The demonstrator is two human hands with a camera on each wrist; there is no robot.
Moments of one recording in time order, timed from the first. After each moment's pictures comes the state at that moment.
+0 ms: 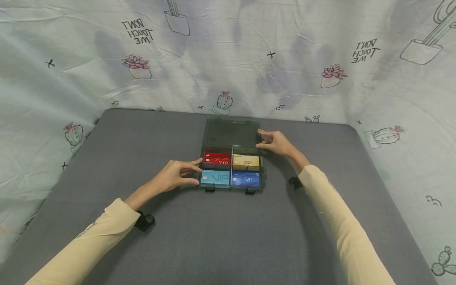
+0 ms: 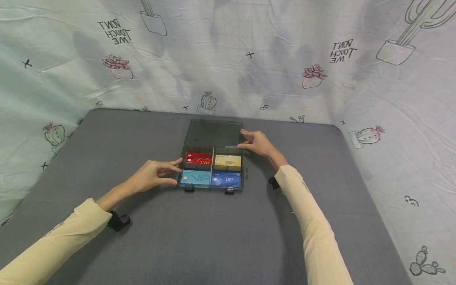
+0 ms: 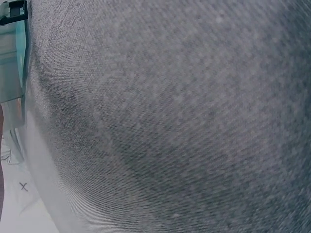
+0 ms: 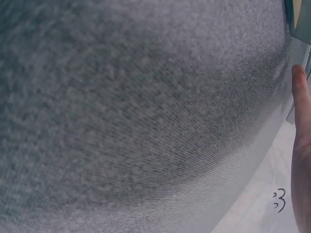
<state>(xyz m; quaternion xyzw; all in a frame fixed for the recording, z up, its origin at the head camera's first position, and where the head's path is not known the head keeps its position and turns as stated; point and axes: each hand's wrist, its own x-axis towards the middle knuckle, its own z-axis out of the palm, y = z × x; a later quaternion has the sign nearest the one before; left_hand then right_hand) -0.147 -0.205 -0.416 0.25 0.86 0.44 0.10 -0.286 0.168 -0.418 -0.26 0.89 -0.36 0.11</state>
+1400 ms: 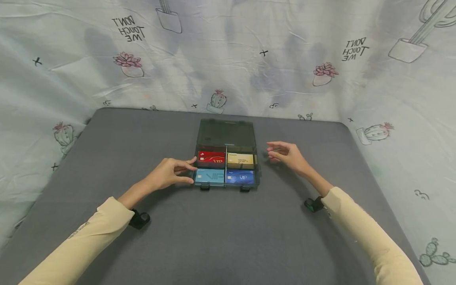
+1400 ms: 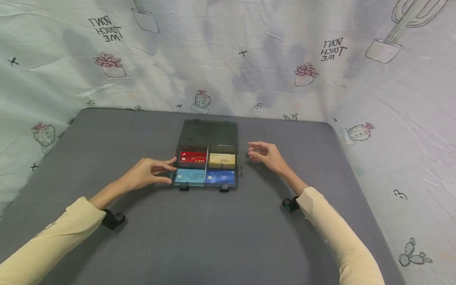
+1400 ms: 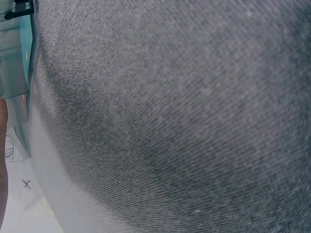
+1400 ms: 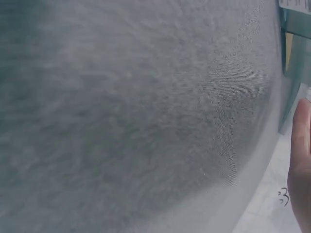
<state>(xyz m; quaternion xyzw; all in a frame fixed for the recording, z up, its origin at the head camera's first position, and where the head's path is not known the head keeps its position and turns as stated) -0.151 -0.202 -0.413 0.23 0.86 0.45 0.13 -0.219 0.213 -0.415 -0.20 0.80 -0.56 0.11</state>
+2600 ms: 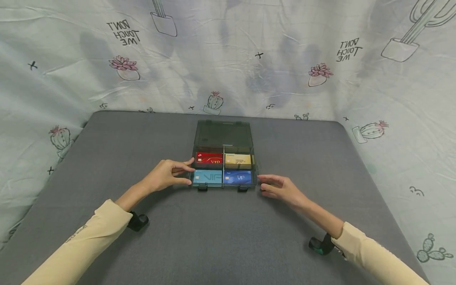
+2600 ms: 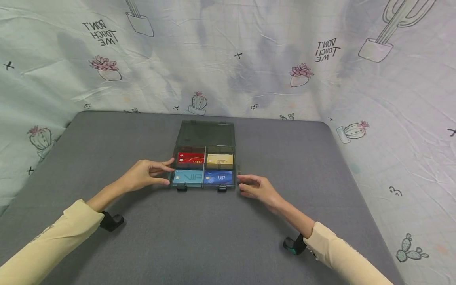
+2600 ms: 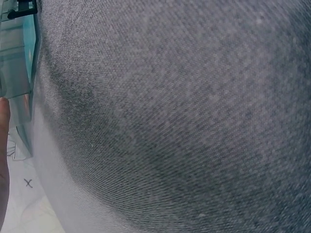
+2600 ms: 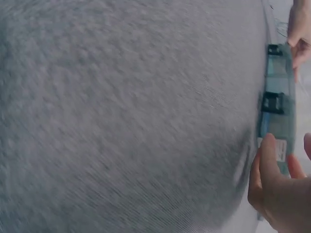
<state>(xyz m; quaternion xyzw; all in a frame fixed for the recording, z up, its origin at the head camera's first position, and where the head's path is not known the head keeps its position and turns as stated) -0.151 -0.203 -0.410 0.22 0.86 0.45 0.14 -0.119 0.193 -0.415 -0.09 0.70 -0.65 0.27</state>
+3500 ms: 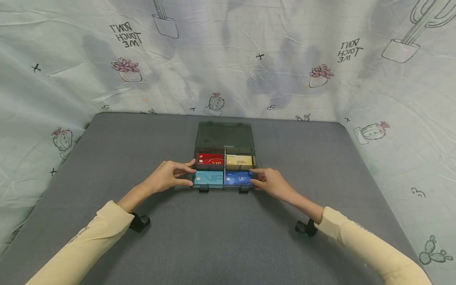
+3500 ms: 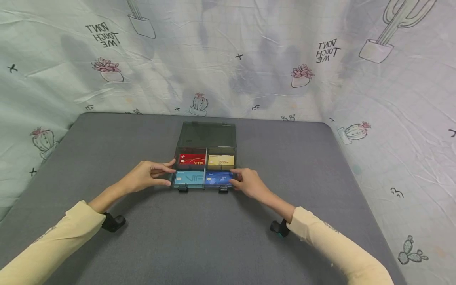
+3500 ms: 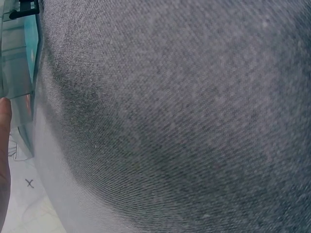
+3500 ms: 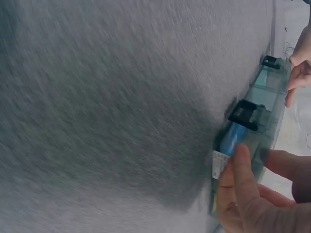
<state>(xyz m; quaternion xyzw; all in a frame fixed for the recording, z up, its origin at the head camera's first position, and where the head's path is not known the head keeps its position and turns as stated) -0.151 -0.203 -0.411 0.23 0.85 0.45 0.15 -0.141 0.148 -0.397 -0.16 0.91 -0.34 0.16</state>
